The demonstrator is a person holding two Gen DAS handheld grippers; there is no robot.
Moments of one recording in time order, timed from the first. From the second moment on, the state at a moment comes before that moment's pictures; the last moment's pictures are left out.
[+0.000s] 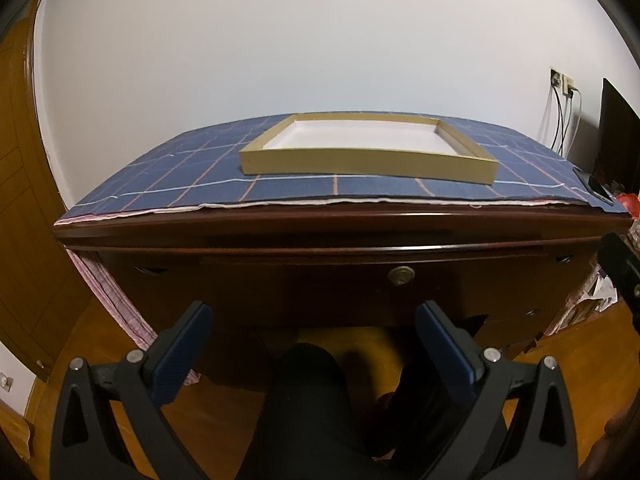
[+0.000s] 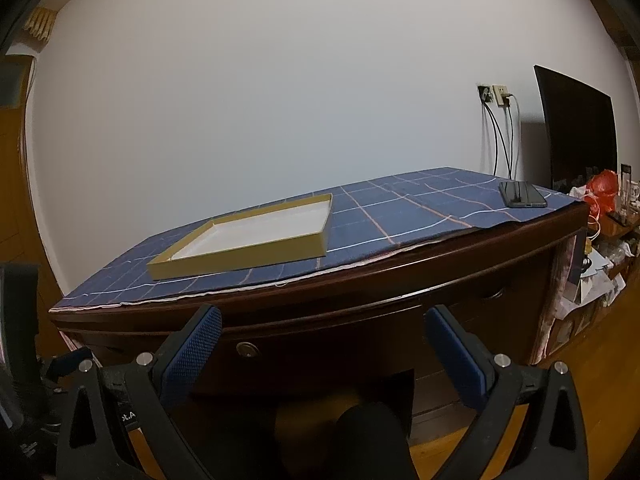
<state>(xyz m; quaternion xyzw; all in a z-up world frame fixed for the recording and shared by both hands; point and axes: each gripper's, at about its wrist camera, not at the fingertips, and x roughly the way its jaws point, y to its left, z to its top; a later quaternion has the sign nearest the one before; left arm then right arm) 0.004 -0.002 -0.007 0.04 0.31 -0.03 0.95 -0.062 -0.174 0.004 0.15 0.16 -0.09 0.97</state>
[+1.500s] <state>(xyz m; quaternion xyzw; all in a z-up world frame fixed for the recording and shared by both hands) 0.044 -0.041 -0.037 0.07 0.31 -0.06 0.95 0.044 -0.281 -0.110 0.14 0.25 0.05 0.96</state>
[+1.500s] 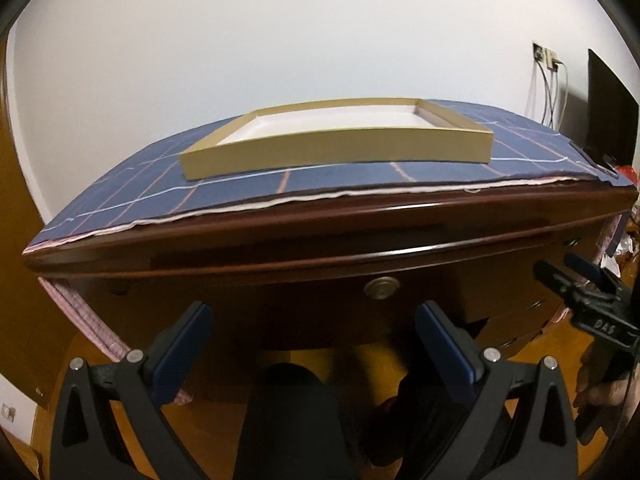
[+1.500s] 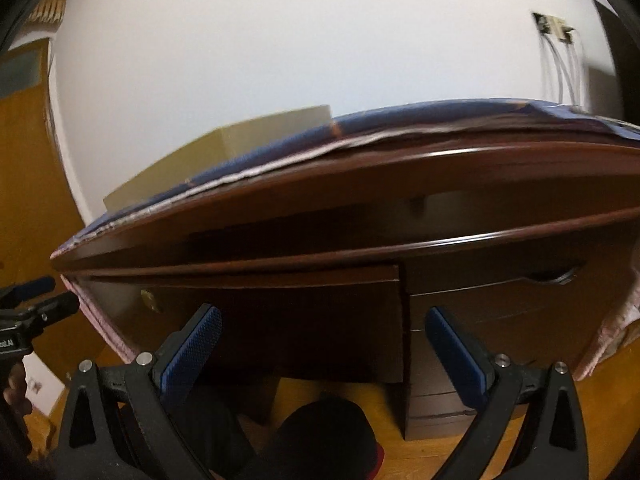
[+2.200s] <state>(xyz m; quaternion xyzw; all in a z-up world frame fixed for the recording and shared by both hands) 0.071 -0.036 -0.055 0.05 0.32 -0.06 0.95 0.066 -0.292 -0.111 0.14 0.26 0.08 0.95</state>
